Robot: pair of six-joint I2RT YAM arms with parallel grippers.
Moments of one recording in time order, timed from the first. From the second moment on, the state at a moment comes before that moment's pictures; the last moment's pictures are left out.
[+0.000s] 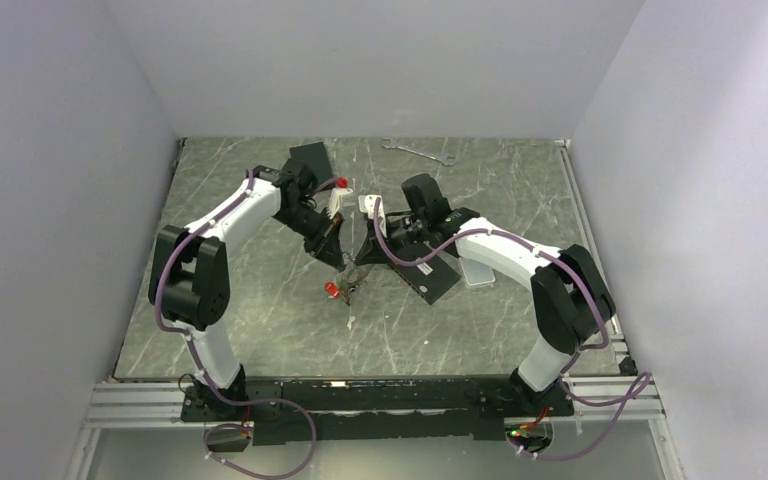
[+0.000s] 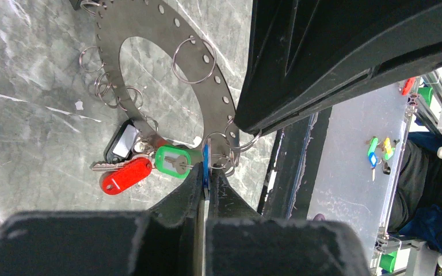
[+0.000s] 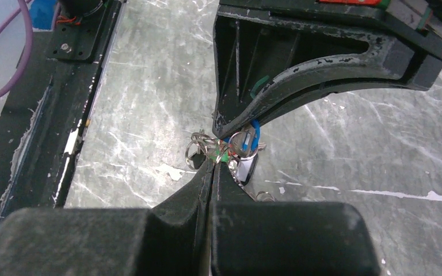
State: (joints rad) left arm -0.34 1.81 1.43 -1.08 0.93 0.61; right arm 0.63 1.67 1.15 -0.16 -0.98 -0.51
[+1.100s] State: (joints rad) left arm -0.37 1.70 1.44 -1.10 0.87 0.61; right arm 0.65 1.70 1.22 -0.24 -1.00 -0.58
